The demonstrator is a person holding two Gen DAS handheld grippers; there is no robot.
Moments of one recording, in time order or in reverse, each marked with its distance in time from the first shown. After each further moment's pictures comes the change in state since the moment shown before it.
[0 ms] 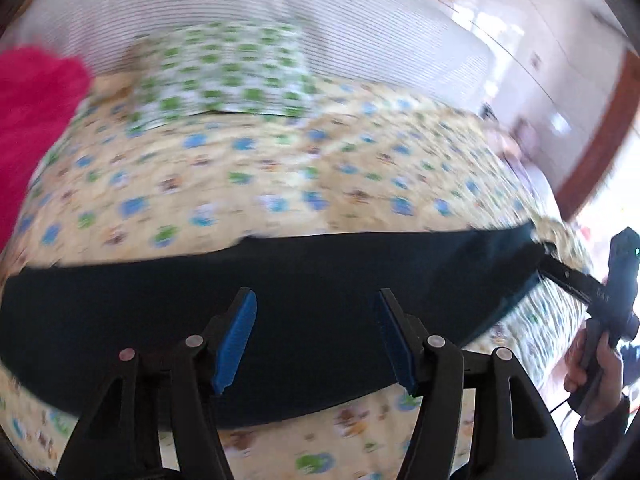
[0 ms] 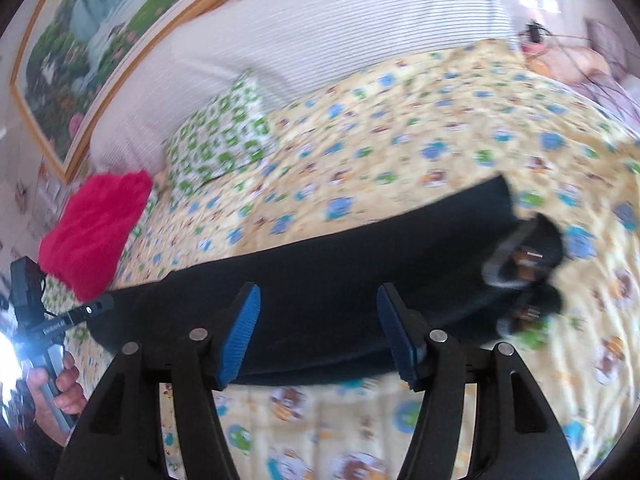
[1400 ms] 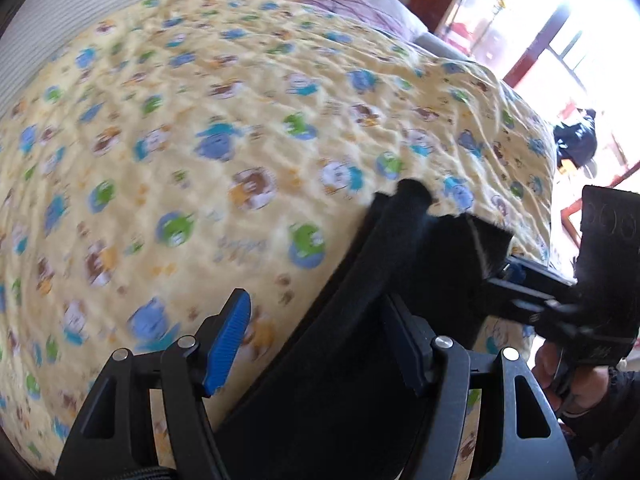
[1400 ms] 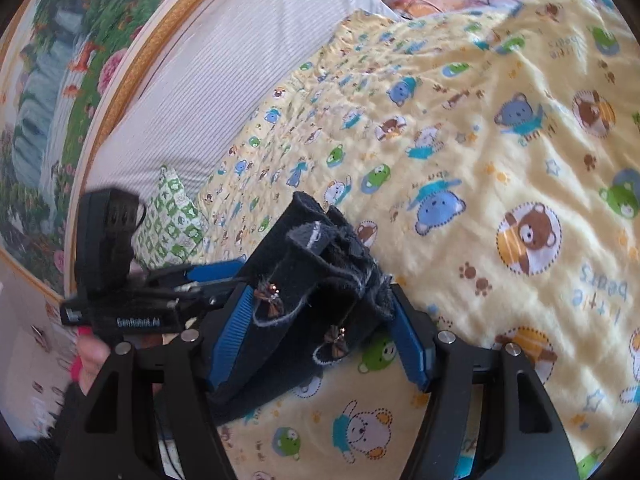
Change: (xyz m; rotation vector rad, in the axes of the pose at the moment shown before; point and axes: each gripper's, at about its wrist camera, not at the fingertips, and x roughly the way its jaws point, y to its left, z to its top) left arm 0.221 -0.265 0.094 0.639 0.466 -0.368; right arm -0.006 -0.112 -0.011 0.375 -0.106 0.023
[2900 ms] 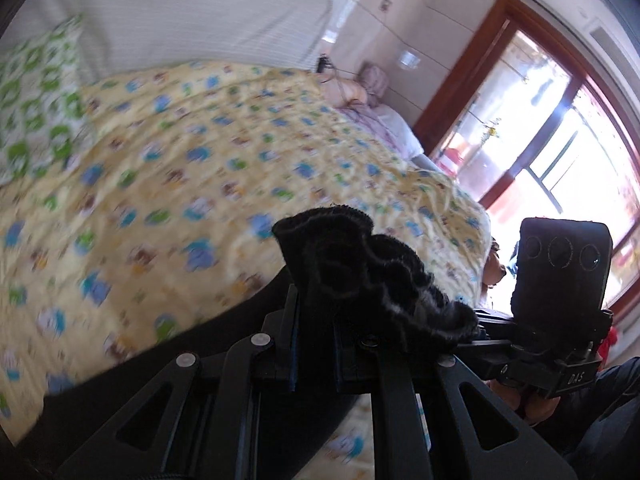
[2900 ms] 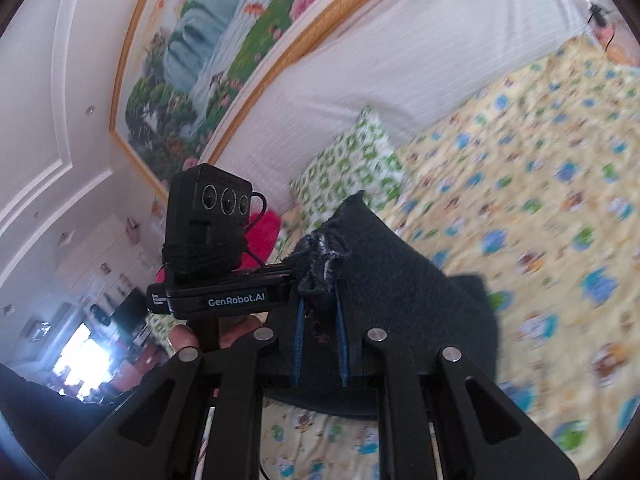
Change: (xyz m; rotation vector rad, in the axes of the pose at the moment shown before) left arm -0.133 0.064 -0.177 -0.258 -0.435 -0.109; right arm 0.032 0.164 -0.061 -0.319 0.124 0.507
